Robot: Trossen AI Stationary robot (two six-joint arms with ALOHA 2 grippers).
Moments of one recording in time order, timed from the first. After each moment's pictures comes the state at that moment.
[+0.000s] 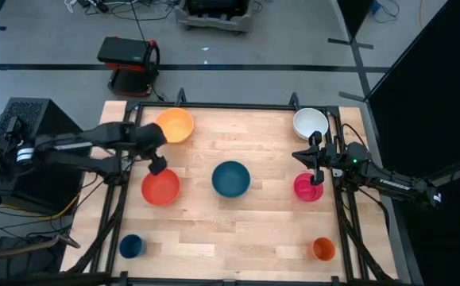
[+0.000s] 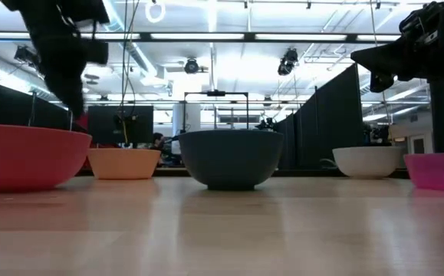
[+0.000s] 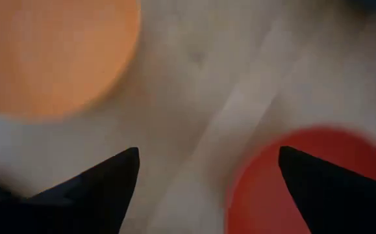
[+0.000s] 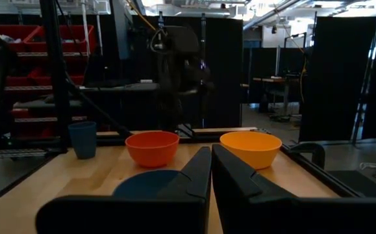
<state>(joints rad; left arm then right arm) 0.27 0.83 0.69 -0.86 -0.03 -0.26 -0.37 0.14 0.01 0.30 -0.29 0.05</state>
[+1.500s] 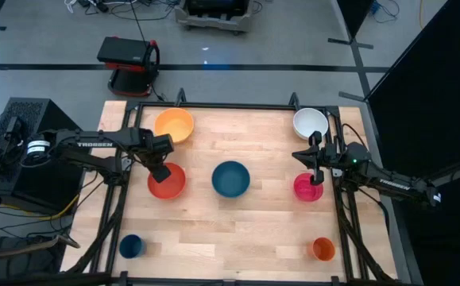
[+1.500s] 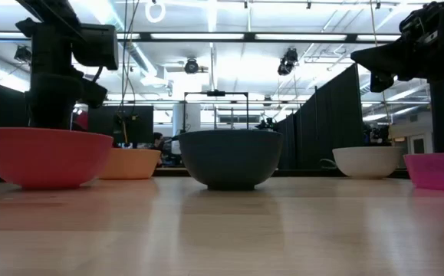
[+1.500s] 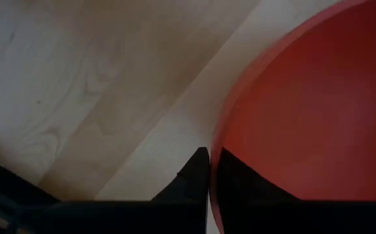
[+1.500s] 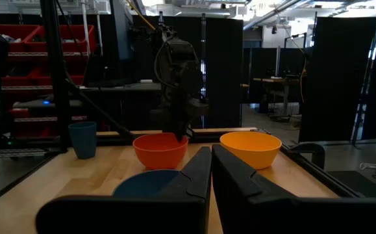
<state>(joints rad) 0.27 1.09 0.68 -1.03 0.03 -0.45 -0.37 0.14 0.01 0.30 -0.29 0.04</state>
